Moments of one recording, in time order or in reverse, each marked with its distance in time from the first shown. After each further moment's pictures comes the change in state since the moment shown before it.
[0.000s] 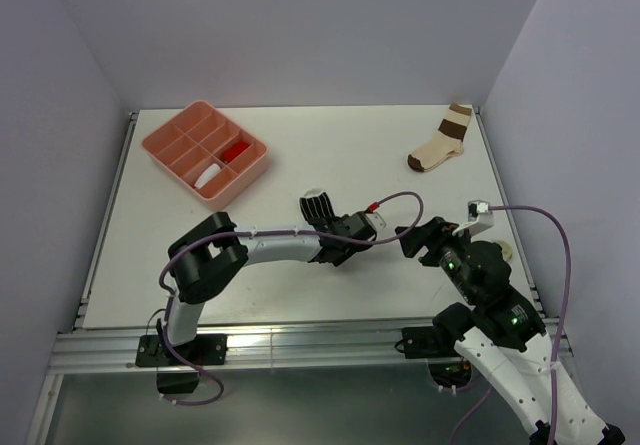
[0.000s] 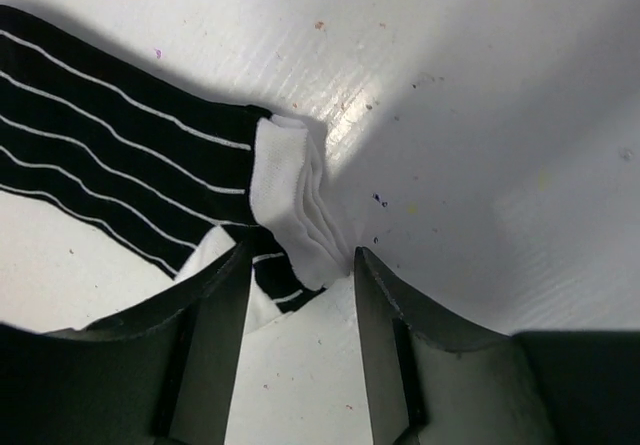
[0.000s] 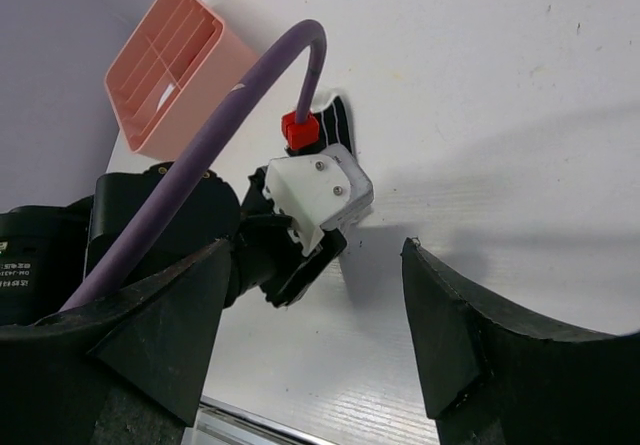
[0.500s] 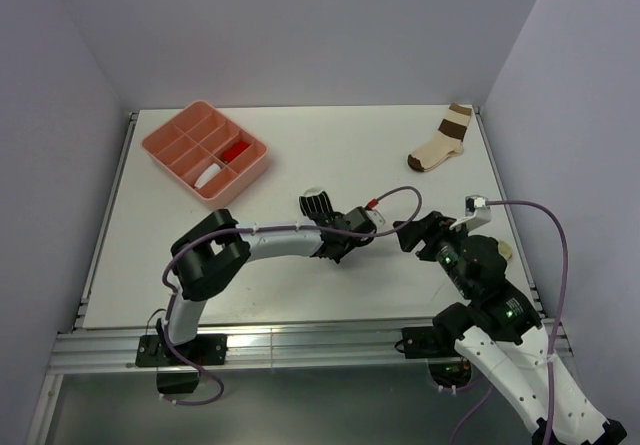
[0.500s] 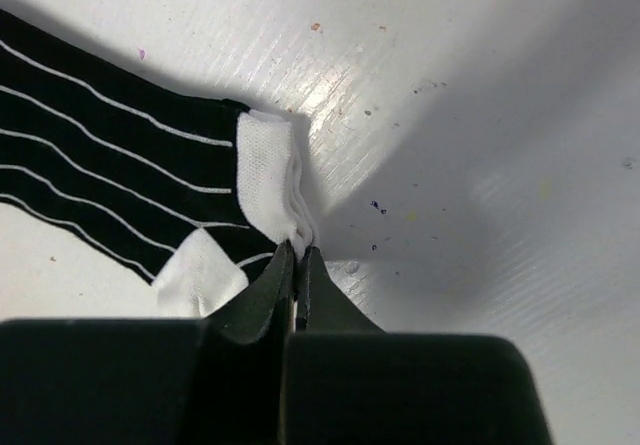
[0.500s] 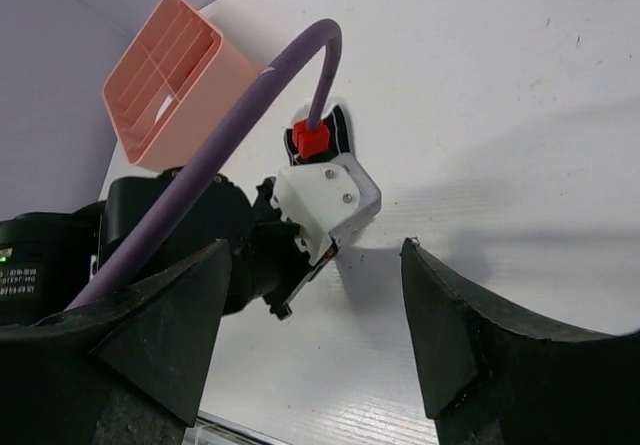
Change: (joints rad) left arm 0.018 0.028 0.036 -0.034 0.029 -0.011; right arm 0.000 0.053 0.000 0.055 0.016 -0.001
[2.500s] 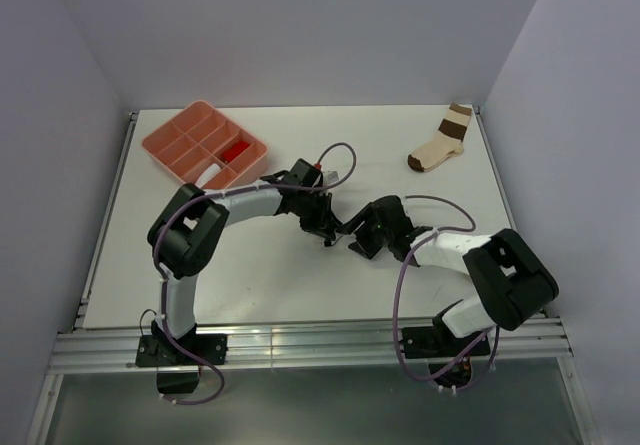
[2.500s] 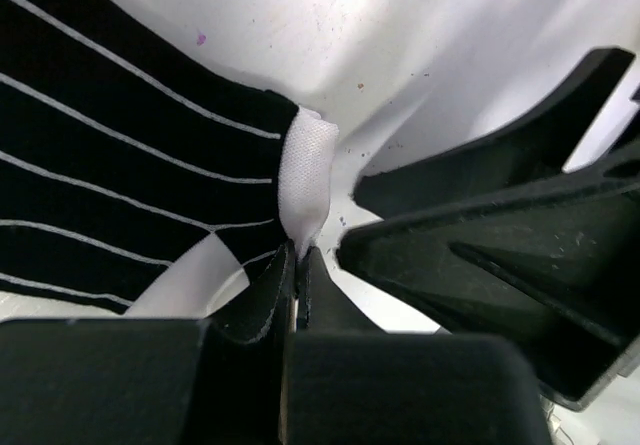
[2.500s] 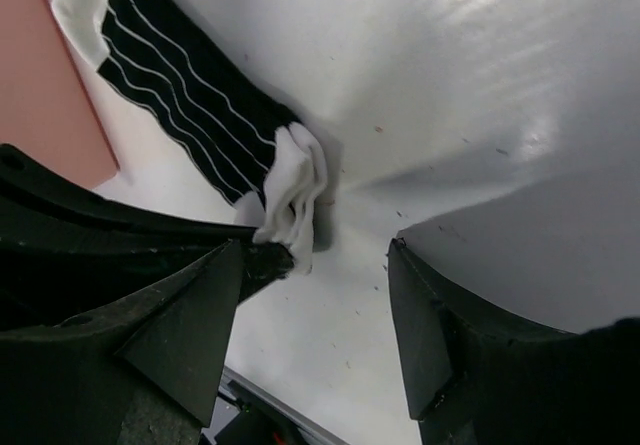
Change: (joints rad) left arm 0.394 -0.012 -0.049 0.116 0.830 -0.477; right arm 0.000 1.141 -0.071 0.657 -0.285 0.646
